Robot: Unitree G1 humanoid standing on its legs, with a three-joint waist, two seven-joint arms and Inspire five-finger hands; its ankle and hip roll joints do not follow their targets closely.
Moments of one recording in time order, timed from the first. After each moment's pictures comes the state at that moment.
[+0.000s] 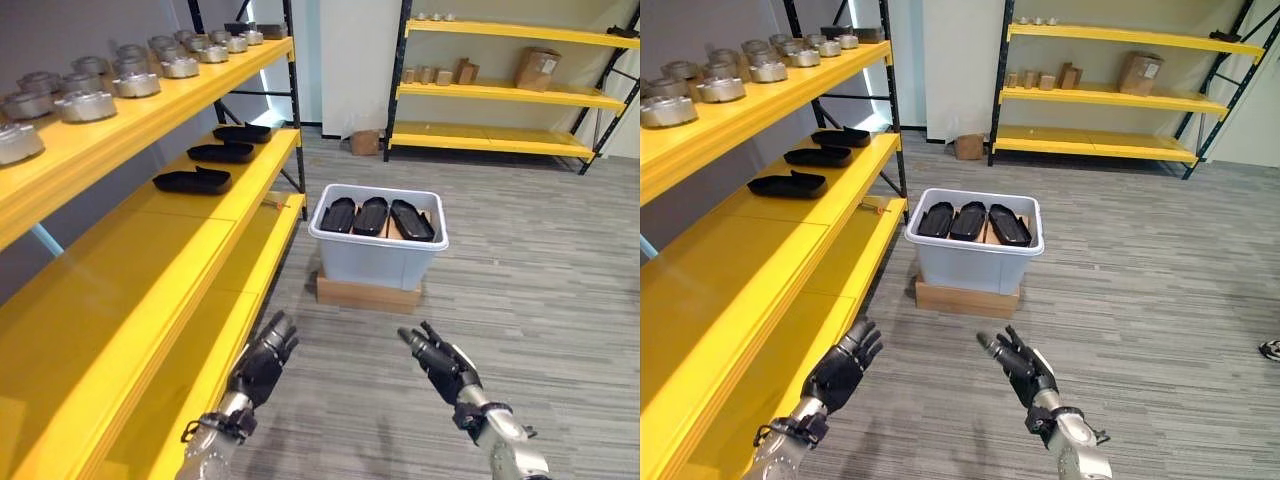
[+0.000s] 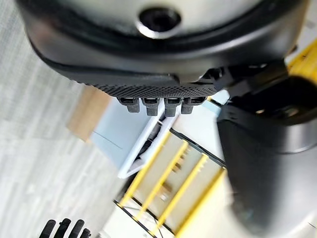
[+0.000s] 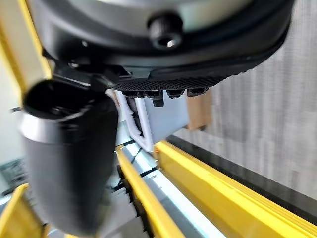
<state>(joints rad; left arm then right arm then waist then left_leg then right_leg) 0.11 0.26 -0.05 0.59 -0.78 -0.17 -0.48 0.06 -0.28 0.12 0.57 0.58 -0.05 0.26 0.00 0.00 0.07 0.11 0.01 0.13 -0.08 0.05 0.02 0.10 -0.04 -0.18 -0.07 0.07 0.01</state>
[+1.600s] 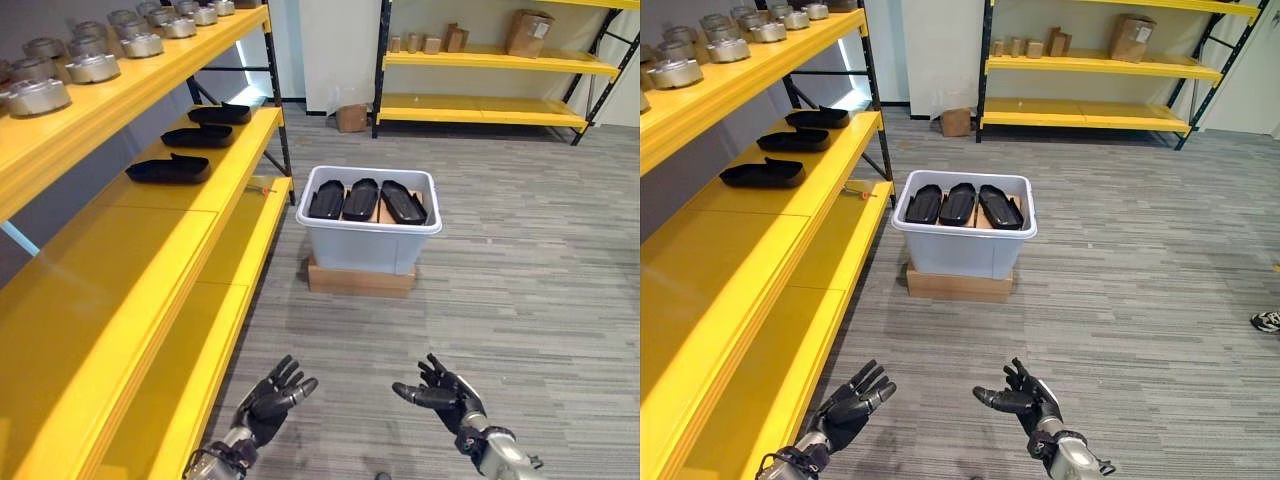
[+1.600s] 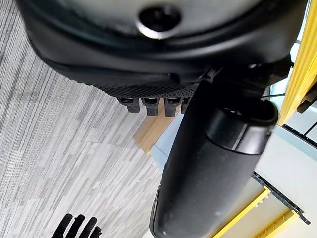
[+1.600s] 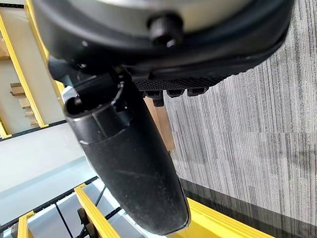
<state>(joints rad) 0.14 0.26 -0.06 0.63 -0.80 0.00 -0.47 0.09 -0.28 0.13 0.57 0.59 -0.03 0.18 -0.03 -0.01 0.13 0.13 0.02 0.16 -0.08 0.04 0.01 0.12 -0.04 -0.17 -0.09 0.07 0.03</state>
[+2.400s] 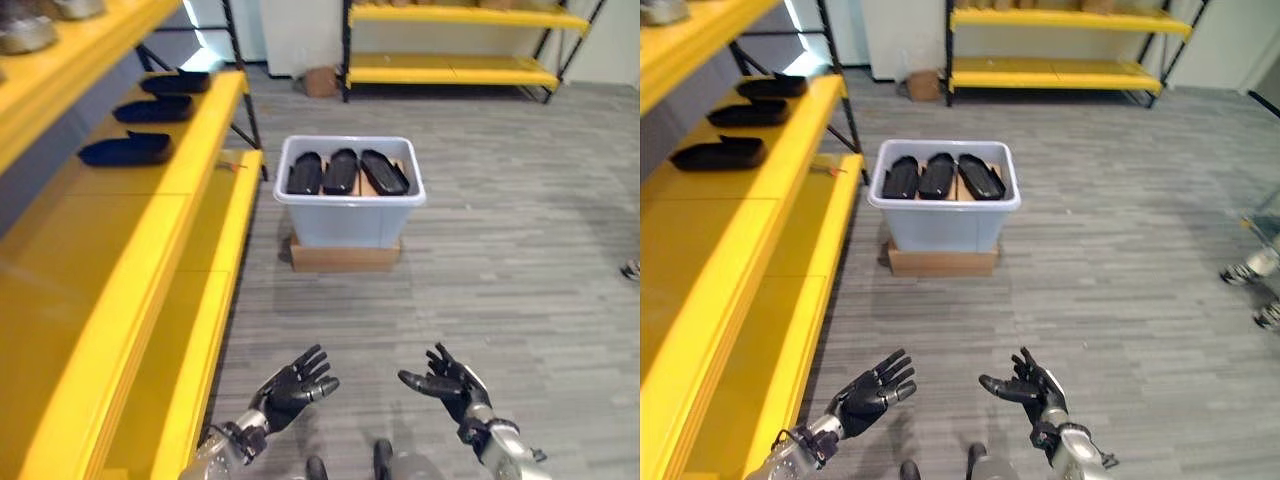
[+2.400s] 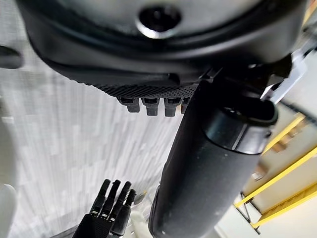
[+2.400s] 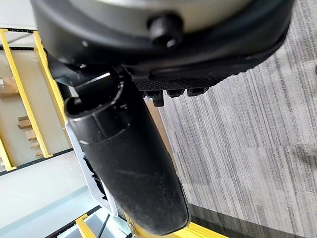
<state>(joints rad) 0.02 0.30 -0.17 0.66 -0.76 0.05 -0.60 0.07 -0.28 0.11 0.55 0.59 -0.06 0.16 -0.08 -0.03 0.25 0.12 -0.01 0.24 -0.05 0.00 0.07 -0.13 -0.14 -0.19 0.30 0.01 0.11</state>
